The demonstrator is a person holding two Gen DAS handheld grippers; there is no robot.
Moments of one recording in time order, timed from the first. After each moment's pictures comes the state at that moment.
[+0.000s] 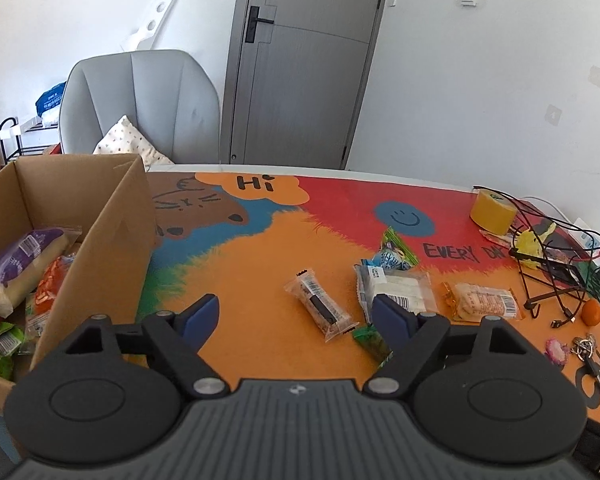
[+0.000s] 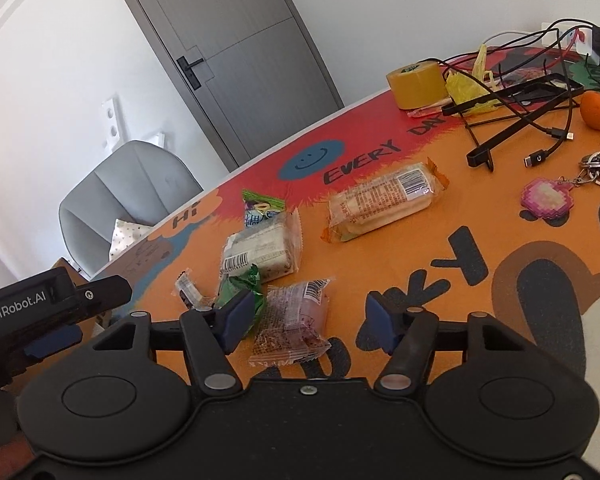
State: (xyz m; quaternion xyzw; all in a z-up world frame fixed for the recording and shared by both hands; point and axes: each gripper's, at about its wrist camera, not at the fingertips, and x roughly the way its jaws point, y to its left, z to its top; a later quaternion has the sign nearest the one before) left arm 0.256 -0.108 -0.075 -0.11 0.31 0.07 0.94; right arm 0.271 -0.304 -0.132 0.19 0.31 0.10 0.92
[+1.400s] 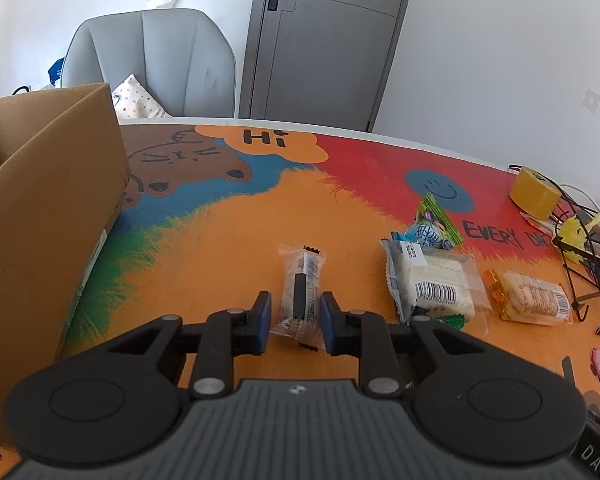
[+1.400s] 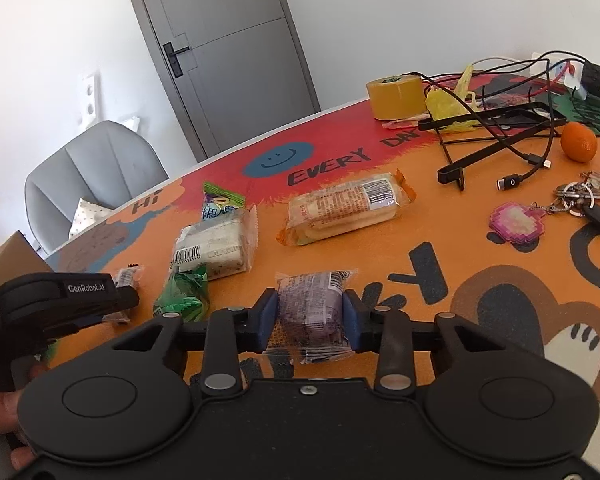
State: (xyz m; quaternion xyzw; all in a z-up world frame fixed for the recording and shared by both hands) left arm 0.298 -0.113 -0.122 -0.12 0.34 0.10 0.93; right arm 0.272 -0.308 -0.137 0.13 0.31 0.06 0.94
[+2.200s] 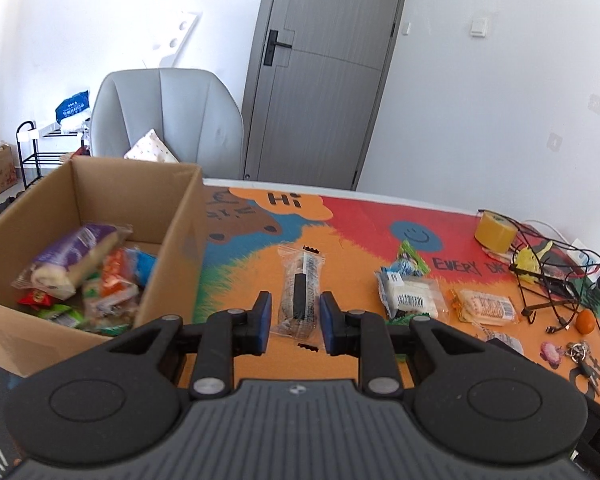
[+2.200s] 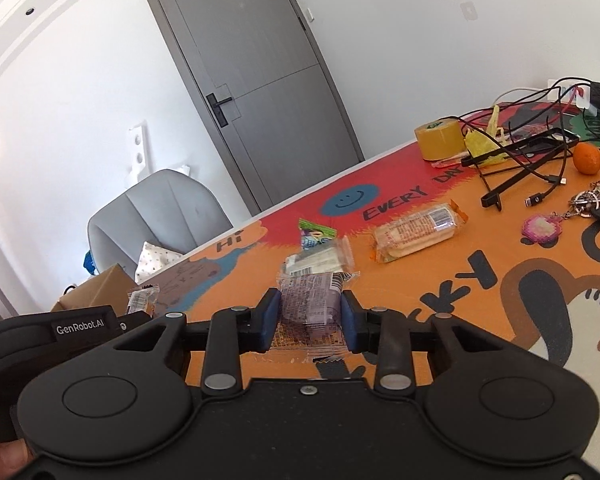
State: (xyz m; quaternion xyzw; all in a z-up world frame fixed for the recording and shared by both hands) left arm 0.199 -0.086 -0.056 -0.12 0.26 0.09 0.95; right arm 0.208 -0.278 -0.096 0.18 0.23 0.11 0.95
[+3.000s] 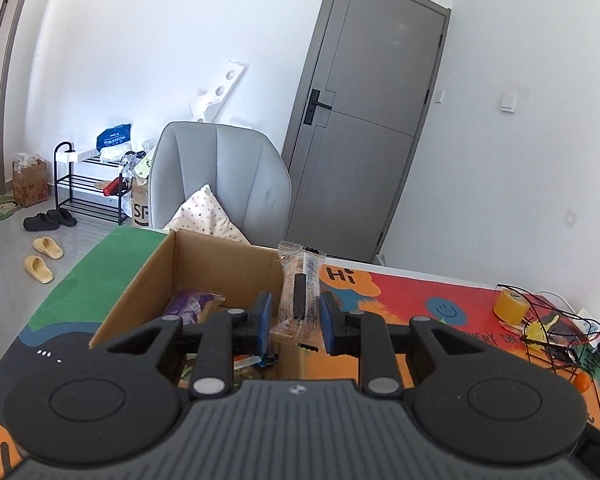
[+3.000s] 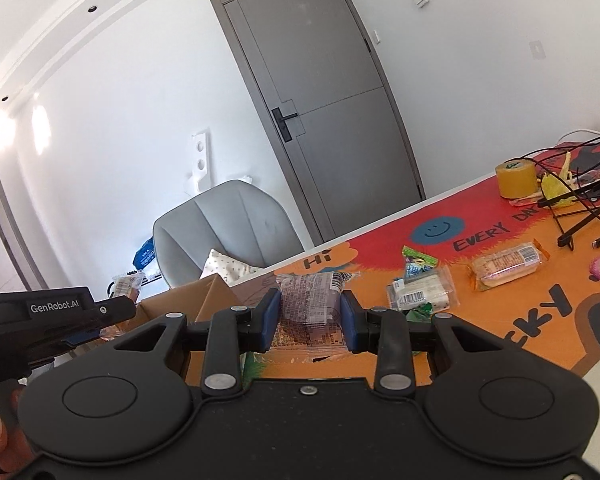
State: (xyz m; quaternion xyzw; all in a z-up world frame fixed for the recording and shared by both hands) left arm 0.137 -0.012 -0.004 -0.15 0.19 0.13 0.96; right arm 0.182 -0.221 -0.054 0.16 0.19 0.19 0.95
